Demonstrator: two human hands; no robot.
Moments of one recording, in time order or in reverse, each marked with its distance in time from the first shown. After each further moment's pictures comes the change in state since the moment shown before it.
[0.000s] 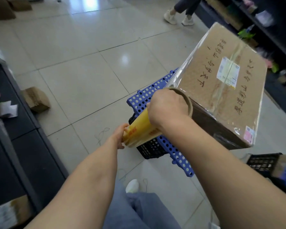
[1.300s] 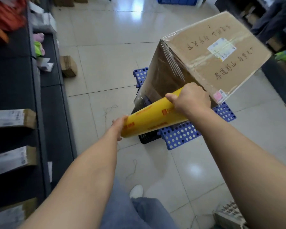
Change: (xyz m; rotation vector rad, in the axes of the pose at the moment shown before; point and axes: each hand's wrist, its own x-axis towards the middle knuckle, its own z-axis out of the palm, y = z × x) left_hand -0.078 -0.176 0.104 -0.317 0.329 0.129; right_hand -0.092 0.199 0.050 0.077 0.132 -0.055
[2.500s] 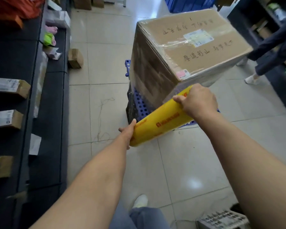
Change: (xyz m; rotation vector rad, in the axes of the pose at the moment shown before) left_hand -0.080 -0.124 0.151 -0.078 0.071 -0.085; right_hand -0.014 0.180 -0.020 -0.015 0.061 -0.165
